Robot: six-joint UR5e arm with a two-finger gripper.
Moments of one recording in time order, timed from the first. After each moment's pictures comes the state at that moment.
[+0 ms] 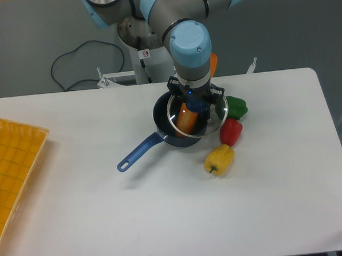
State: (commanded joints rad) arm 2.54 -1.67 -1.80 -1.36 1.74 0.85
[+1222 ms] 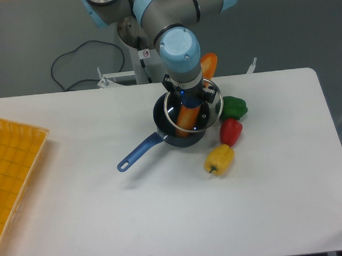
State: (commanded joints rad) arm 2.51 -1.65 -1.86 -1.36 1.78 0.85
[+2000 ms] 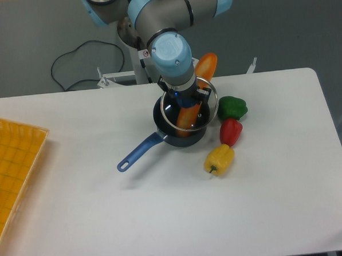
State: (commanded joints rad) arm 2.48 -1.68 -1.87 -1.36 1.80 0.83
